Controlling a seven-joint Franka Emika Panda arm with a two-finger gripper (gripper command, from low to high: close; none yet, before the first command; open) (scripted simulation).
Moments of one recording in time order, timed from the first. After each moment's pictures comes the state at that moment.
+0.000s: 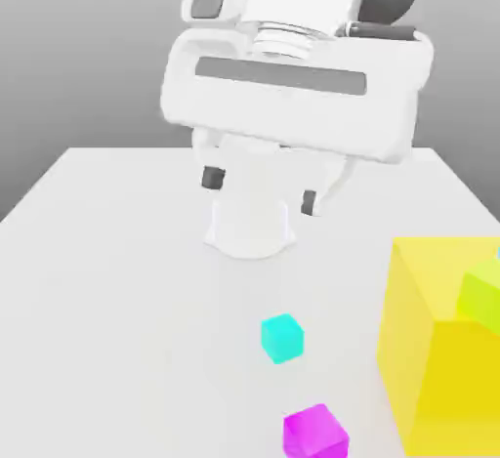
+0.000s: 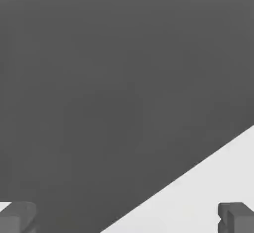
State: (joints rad) arm -0.29 -0.14 0.34 -2.34 -0.28 2.48 1.71
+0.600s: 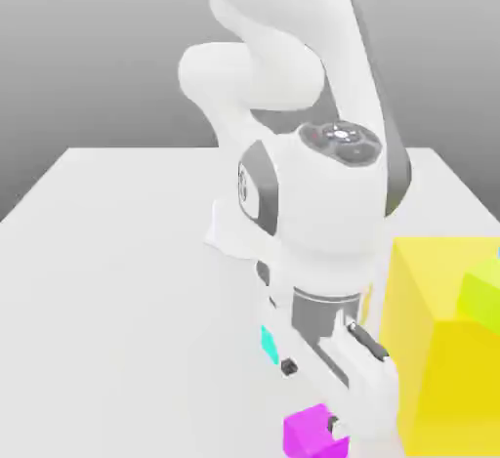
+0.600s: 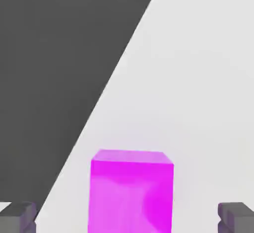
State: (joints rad) arm -0.22 0.36 0.33 -2.38 -0.28 2.71 2.26
